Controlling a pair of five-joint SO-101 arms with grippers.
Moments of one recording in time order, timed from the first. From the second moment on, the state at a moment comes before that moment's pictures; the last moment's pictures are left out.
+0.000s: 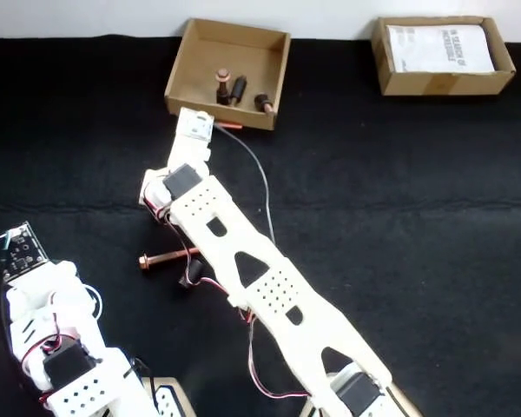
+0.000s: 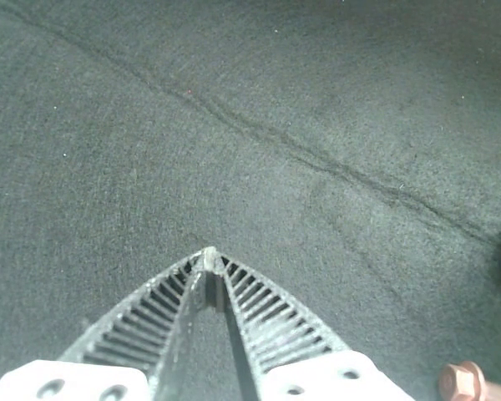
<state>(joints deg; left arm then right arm) -40.2 -103.3 96.1 47.6 1.0 -48.4 78.9 -83.9 77.8 -51.6</state>
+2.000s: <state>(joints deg) -15.9 -103.1 82.0 68.4 9.3 -20.9 -47.6 -13.0 100.4 -13.1</state>
